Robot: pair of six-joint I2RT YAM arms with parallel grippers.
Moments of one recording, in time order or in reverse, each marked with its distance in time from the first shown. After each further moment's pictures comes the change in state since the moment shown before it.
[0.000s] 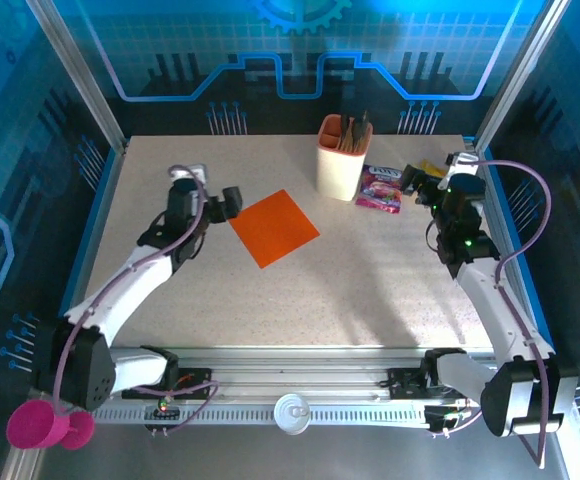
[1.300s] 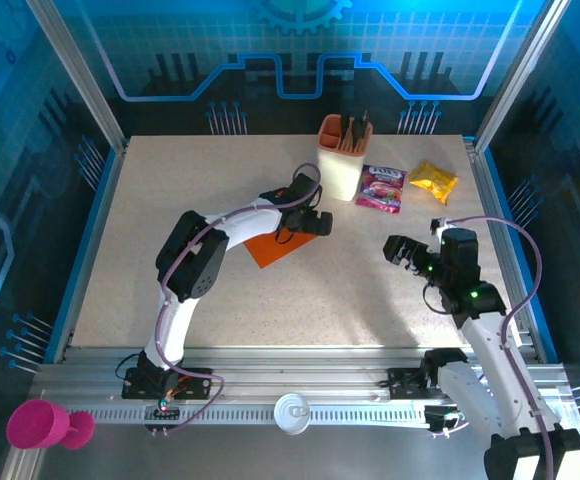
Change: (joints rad) left arm -0.310 0.874 0.670 -0.266 0.120 -0.039; right arm 0.027 -0.364 -0.264 -0.434 -0.262 0.180
